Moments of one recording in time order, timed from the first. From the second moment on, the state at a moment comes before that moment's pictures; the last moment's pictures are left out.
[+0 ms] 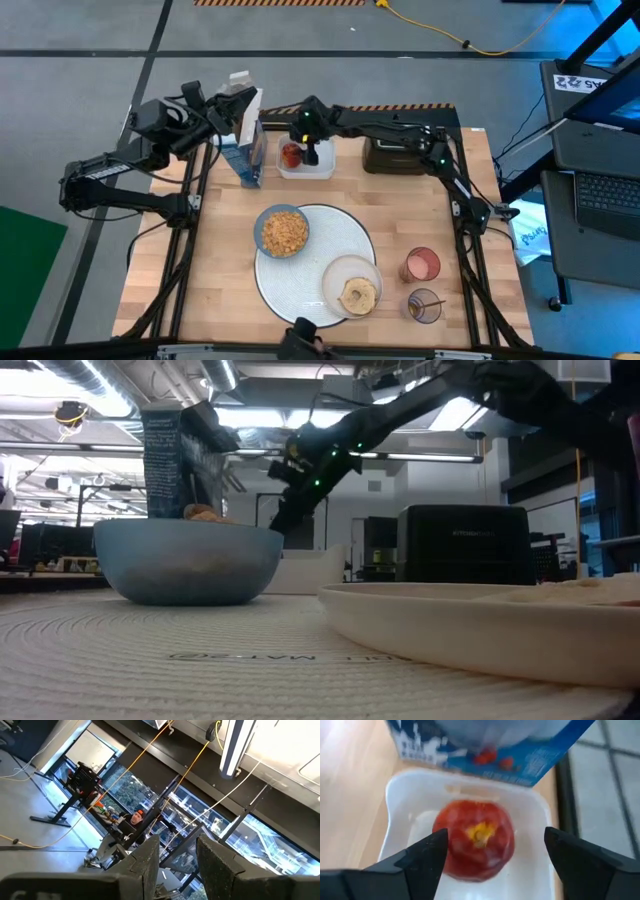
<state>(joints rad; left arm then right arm) 0.27 0.92 1.12 0.14 -0.33 -0.64 -0.45 2.35 2.06 -0.51 -0.28 -0.56</state>
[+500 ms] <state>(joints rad) 0.27 0.92 1.12 0.14 -0.32 -0.64 -0.43 2.42 2.16 -0.61 -0.32 -0.62</state>
